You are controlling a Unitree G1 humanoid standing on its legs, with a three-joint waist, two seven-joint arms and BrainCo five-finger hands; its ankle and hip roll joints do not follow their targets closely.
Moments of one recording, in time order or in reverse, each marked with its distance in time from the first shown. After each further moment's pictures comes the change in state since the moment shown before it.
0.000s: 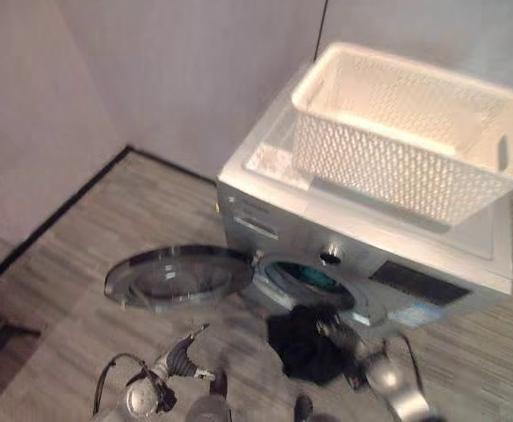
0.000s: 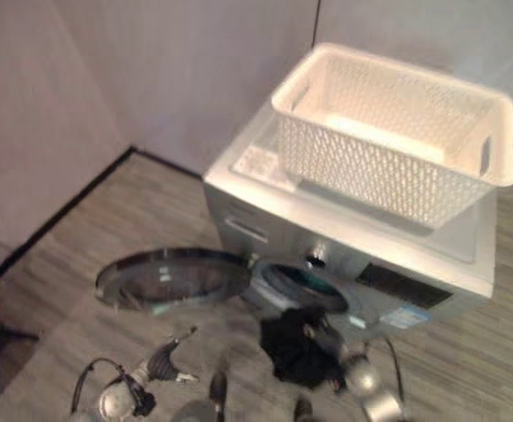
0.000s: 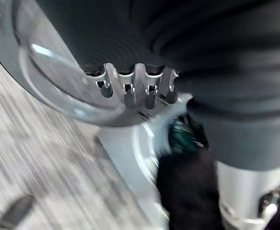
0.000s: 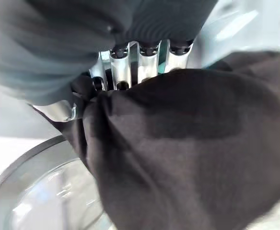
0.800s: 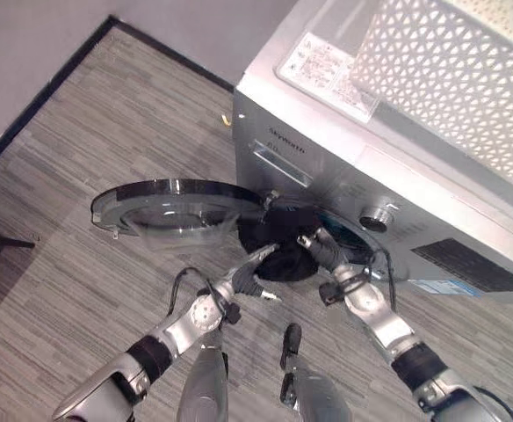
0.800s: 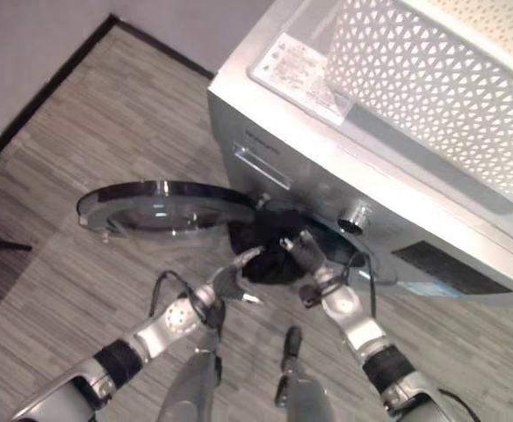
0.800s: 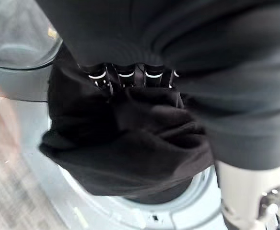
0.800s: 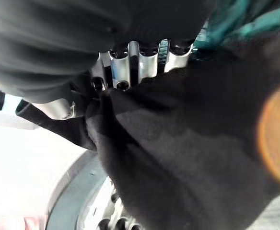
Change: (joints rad) left arm -0.535 -0.136 -0.200 0.041 -0.088 -0.002 0.064; right arm -0.279 0.012 0.019 -0.193 0.153 -0.036 -0.163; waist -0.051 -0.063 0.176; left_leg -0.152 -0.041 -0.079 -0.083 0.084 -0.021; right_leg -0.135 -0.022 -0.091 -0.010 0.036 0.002
